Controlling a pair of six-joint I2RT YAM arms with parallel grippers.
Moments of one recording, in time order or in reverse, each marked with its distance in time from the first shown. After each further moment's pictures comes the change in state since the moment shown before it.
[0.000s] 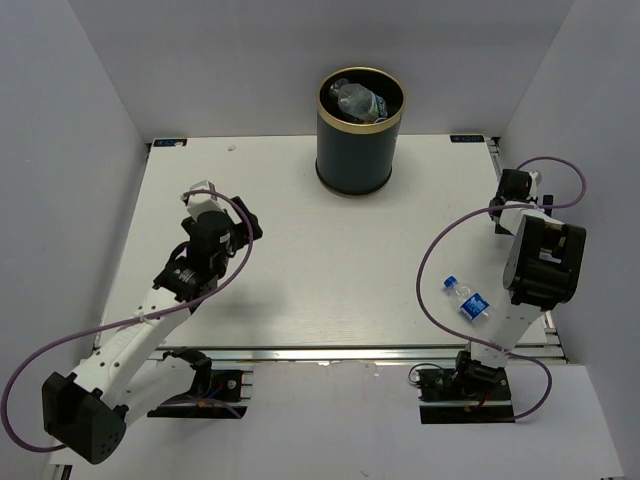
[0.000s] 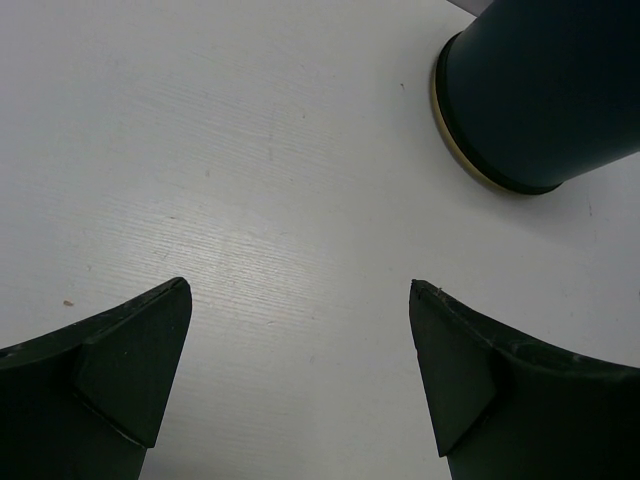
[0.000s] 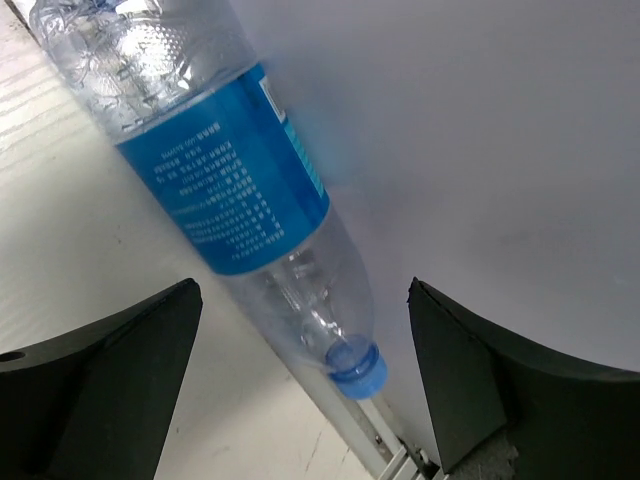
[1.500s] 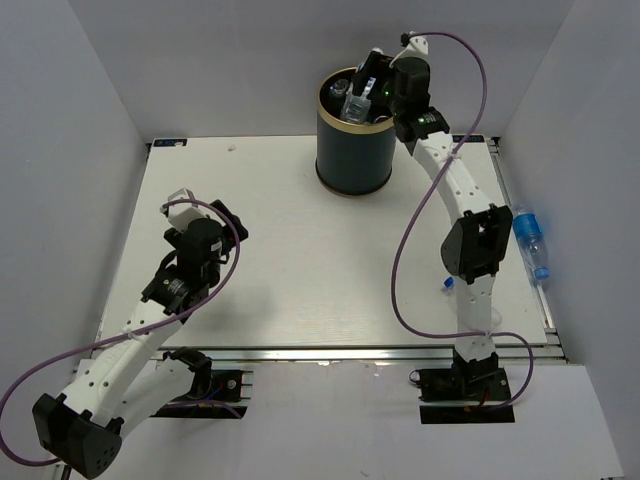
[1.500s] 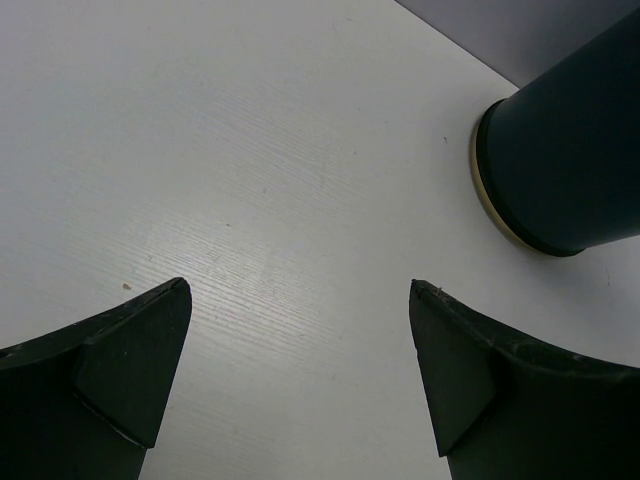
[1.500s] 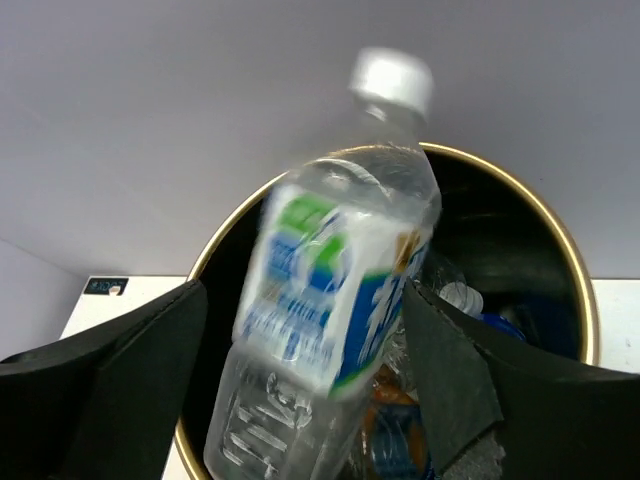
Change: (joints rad) left arm 0.000 -0.103 -0.001 -0.105 -0.161 -0.085; right arm 0.602 0.325 1.113 0.017 -0.607 0.604
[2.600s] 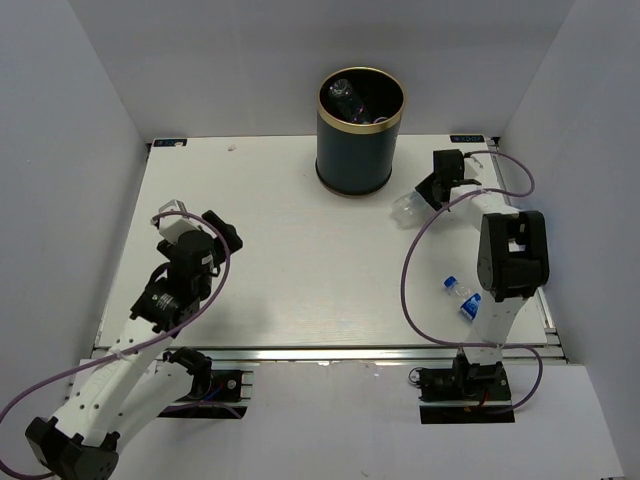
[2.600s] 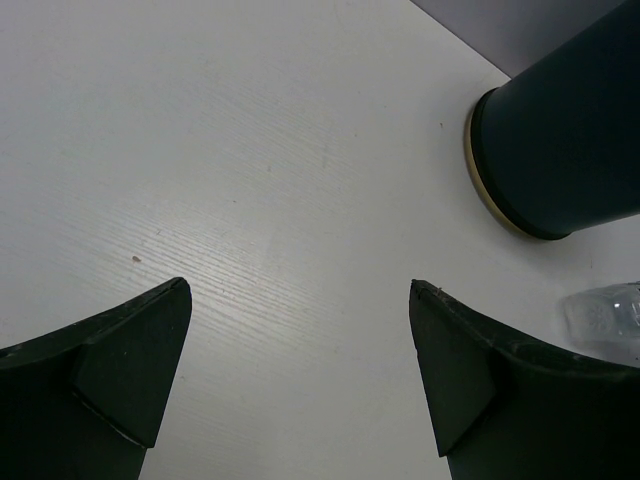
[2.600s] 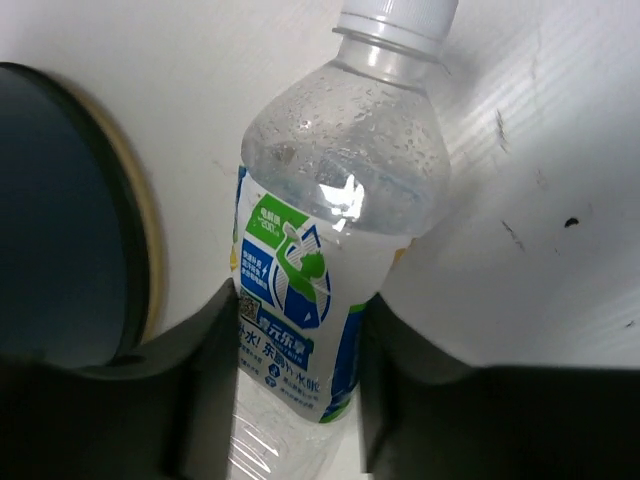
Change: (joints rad) left arm 0.000 -0.119 -0.032 -0.093 0.028 -0.035; right arm -0.237 -0.240 -0.942 -0.055 0.156 0.467
